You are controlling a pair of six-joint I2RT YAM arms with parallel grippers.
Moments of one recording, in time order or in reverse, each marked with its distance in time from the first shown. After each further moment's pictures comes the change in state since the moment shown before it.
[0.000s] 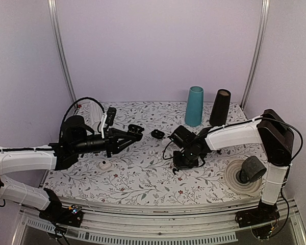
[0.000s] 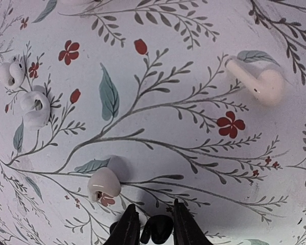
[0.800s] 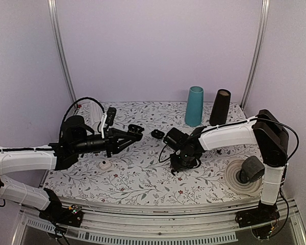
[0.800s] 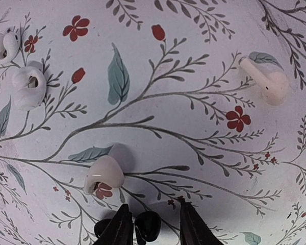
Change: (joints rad) left arm 0.000 0.000 0.000 0.000 0.000 0.000; right arm 0.049 0.057 0.102 -0.141 0.084 -0.080
